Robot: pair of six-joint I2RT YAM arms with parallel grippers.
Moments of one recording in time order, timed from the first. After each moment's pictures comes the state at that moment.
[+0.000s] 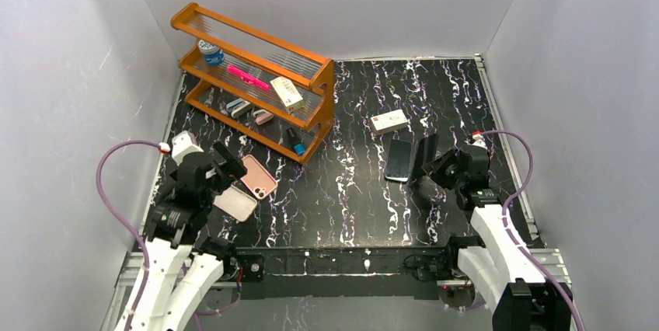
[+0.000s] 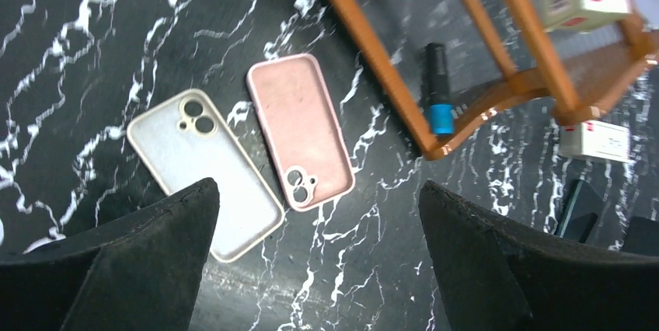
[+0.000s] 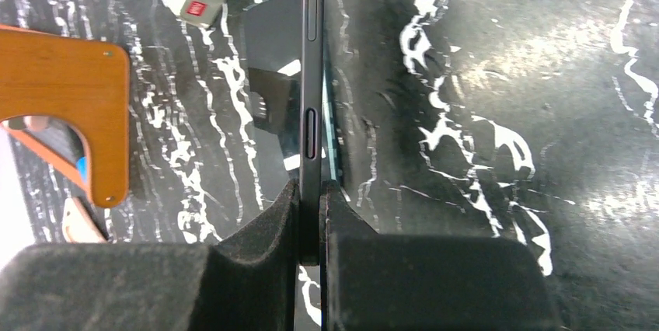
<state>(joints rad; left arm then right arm) -0.28 0.58 0.79 -0.89 -0.37 -0.73 0.07 0.79 0.39 -0.22 -0.14 0.72</state>
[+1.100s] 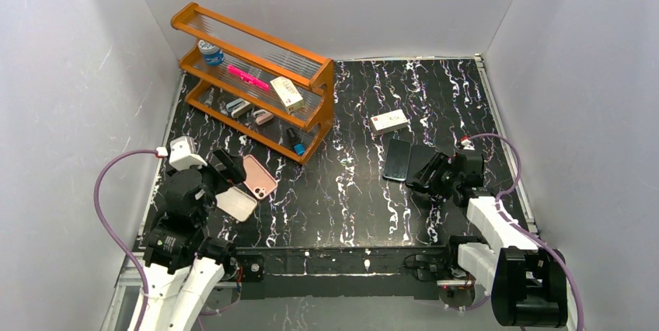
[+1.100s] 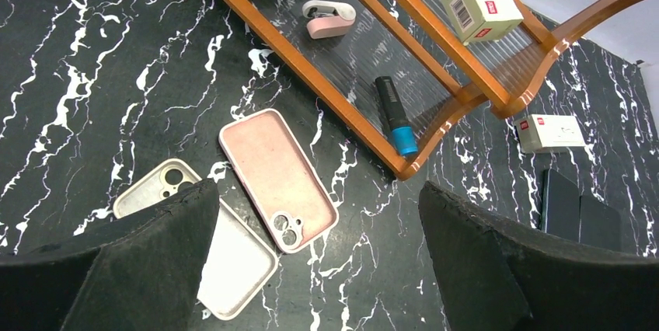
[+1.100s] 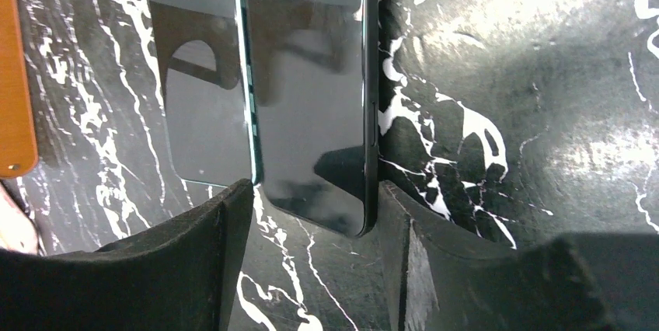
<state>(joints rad) -0.28 0.34 0.70 -0.69 -0.30 -0.49 0.02 0.96 0.32 -0.13 -0.23 0.57</state>
